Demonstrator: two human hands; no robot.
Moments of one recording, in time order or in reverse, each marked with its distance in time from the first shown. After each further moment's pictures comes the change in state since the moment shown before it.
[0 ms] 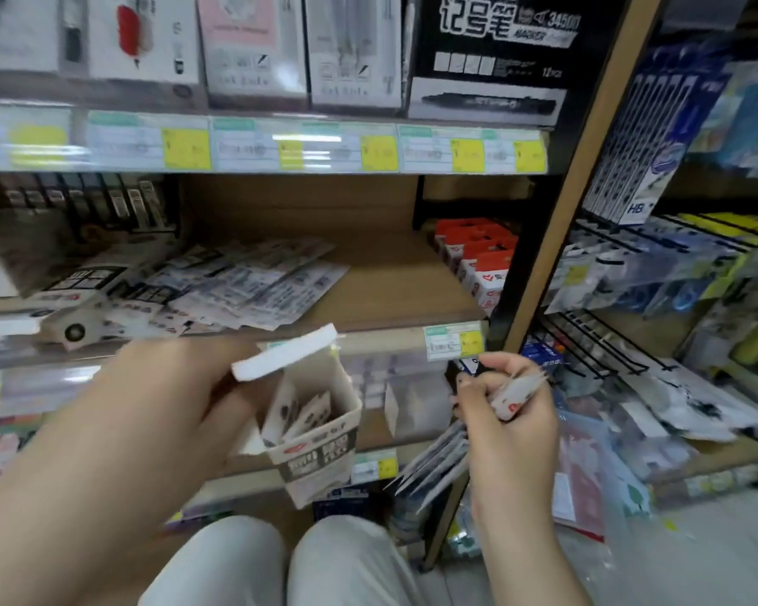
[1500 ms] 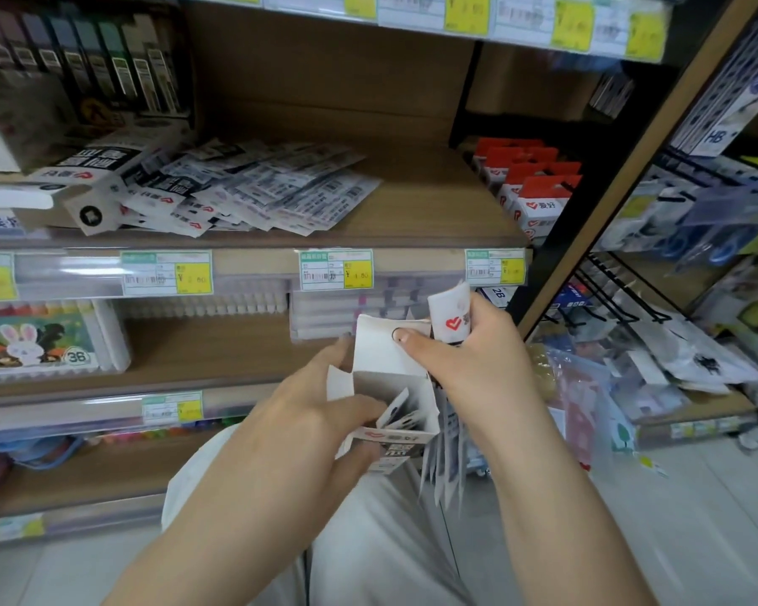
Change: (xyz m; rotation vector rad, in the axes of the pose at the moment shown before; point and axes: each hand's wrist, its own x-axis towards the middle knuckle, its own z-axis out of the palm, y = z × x) left_hand -0.067 0.010 0.052 -0.248 -0.323 0.115; right_hand -0.012 -0.009 0.032 -0.230 -0.485 0.148
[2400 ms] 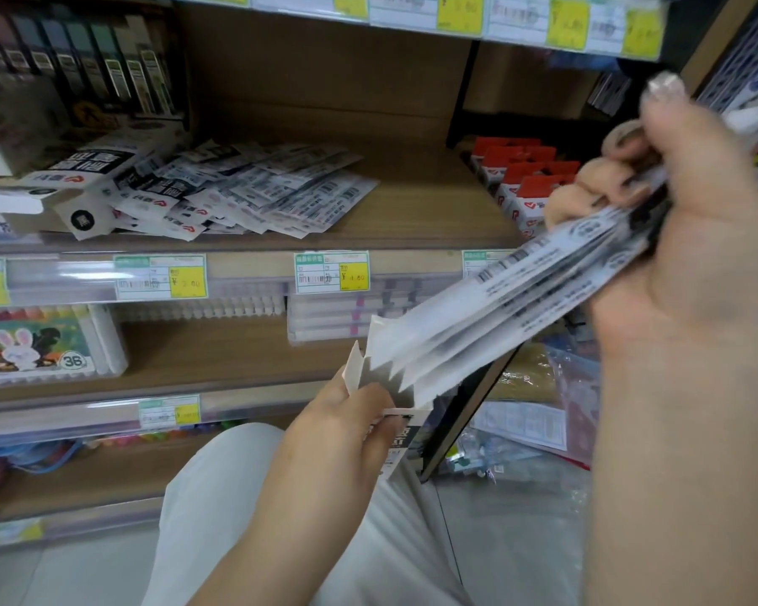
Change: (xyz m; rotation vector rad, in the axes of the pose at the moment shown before) left_hand 0.012 0.007 0.042 -0.173 0.237 -0.084; right_hand 0.021 -0.089 -0.055 1.012 0.110 -0.205
